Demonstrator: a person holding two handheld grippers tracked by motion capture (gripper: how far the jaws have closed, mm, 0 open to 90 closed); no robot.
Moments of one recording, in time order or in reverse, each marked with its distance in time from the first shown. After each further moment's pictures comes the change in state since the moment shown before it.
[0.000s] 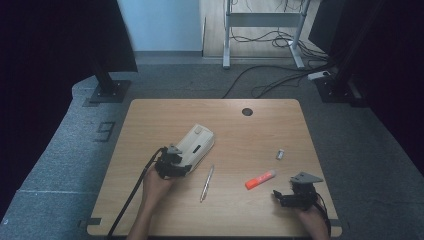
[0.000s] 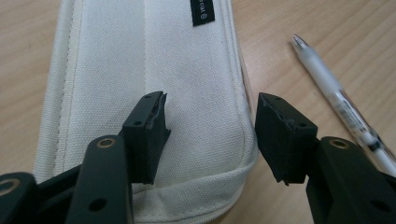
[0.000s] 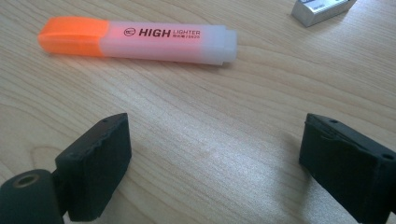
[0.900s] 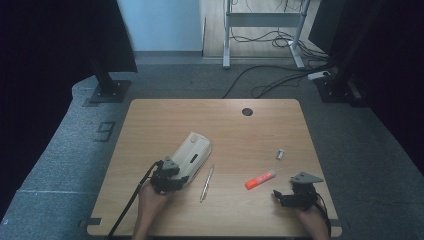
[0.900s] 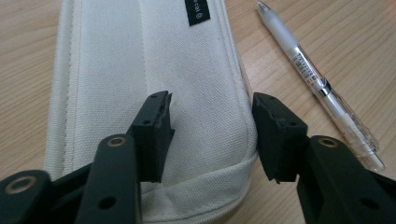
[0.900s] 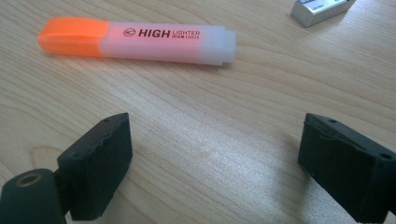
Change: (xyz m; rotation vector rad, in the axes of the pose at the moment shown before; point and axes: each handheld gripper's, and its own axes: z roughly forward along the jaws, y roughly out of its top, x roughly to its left) left arm -0.025 -0.030 -0.020 -0.027 0.027 0.002; right arm 0.000 0.000 0.000 -0.003 -0.002 0.002
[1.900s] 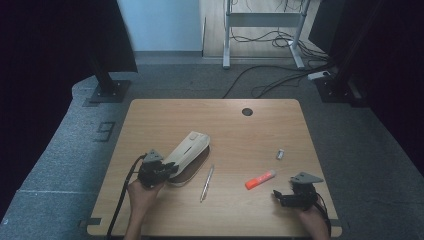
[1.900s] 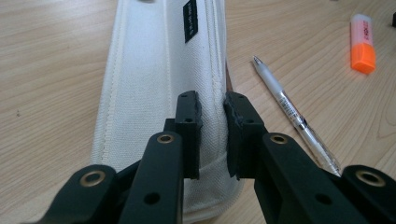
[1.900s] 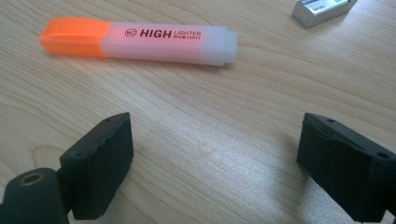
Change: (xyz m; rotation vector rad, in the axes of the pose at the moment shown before) left arm 0.029 0.004 -0.034 -0.143 -0.072 -0.069; right arm 0.000 0.000 0.000 -0.002 0.003 -0.003
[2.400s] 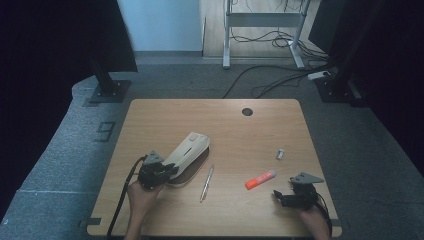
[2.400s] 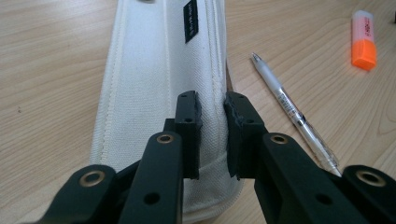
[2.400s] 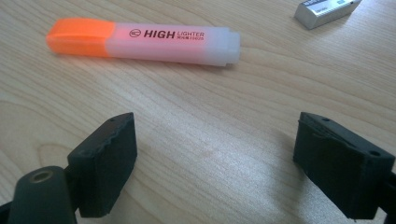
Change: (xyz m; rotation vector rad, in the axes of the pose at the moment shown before) left arm -0.005 -0.003 -0.001 0.008 0.008 0.009; right arm -0.001 -0.001 -0.002 -0.007 0.015 -0.010
